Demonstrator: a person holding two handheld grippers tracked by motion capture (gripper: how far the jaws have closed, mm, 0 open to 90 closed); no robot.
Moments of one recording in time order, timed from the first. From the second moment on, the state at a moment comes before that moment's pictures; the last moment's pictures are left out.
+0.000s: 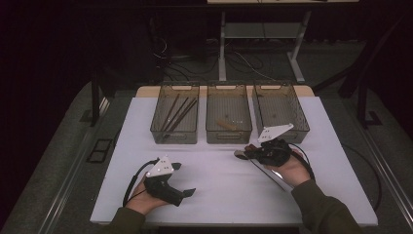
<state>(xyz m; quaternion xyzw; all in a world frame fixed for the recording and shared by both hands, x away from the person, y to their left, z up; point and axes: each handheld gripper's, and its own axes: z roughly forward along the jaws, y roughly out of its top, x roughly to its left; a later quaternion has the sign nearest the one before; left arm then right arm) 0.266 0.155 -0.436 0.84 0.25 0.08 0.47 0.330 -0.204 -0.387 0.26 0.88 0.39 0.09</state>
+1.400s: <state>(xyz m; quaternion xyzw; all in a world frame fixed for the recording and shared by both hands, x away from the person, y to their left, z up) 0.266 0.153 -0.433 0.84 0.23 0.08 0.48 0.496 -0.141 -0.320 0.34 0.83 0.40 0.19</state>
